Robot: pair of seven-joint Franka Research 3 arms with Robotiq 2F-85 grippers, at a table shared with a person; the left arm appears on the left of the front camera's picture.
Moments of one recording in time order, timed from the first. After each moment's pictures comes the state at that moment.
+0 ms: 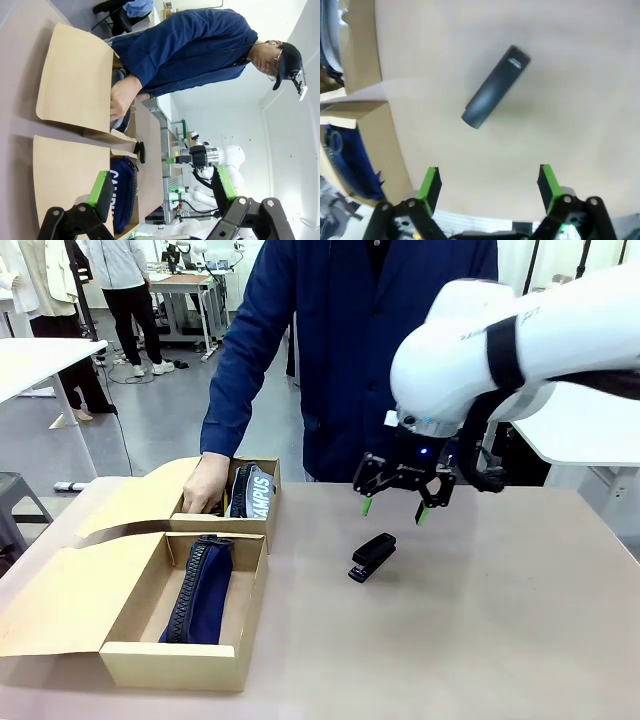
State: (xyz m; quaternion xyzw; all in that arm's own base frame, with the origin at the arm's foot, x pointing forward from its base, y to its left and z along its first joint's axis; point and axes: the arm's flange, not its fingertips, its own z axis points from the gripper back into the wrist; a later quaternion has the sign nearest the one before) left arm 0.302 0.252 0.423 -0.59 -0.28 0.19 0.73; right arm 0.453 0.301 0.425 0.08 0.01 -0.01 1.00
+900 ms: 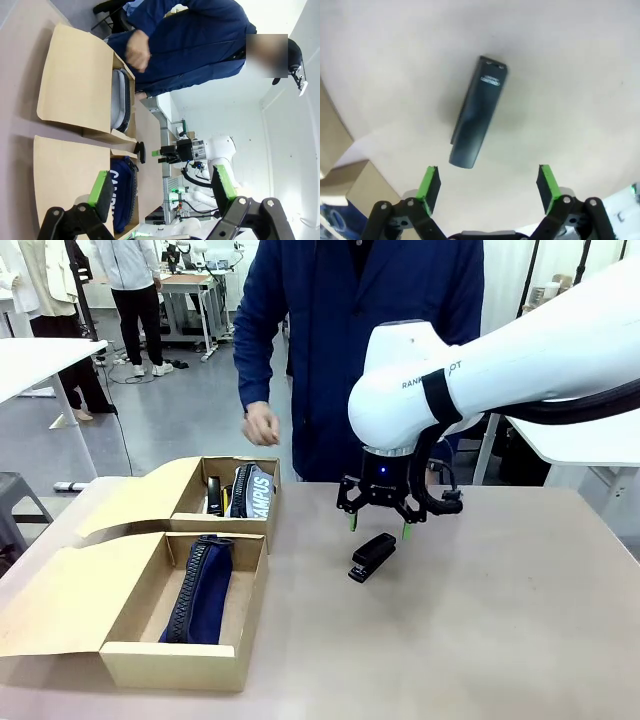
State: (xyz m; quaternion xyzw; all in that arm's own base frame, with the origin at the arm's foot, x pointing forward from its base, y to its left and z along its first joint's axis) left arm 0.302 0.252 0.423 -0.59 -0.28 0.19 0.73; right arm 0.480 0.324 0.381 -0.01 0.04 -0.18 0.98
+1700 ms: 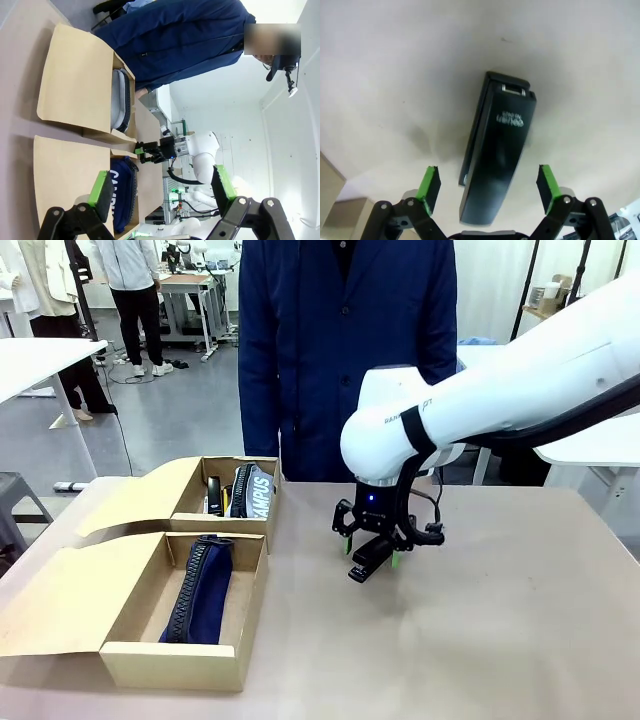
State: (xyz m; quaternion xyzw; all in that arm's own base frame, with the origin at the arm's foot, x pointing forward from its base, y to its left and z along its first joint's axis) left arm 0.302 0.252 0.423 -0.59 -0.28 0.19 0.73; right arm 0.499 0.334 0.307 -0.01 0.08 -0.22 0.97
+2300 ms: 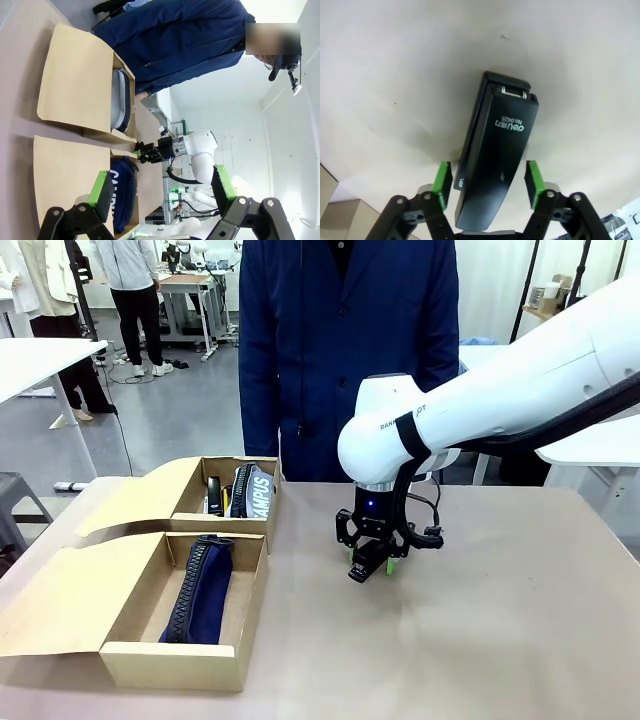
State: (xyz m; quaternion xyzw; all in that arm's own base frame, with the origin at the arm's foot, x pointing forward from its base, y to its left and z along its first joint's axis) left arm 0.302 0.252 0.423 -0.59 -0.28 0.19 0.73; right arm 0.499 0.334 0.305 -0.01 0.08 -0.21 0.97
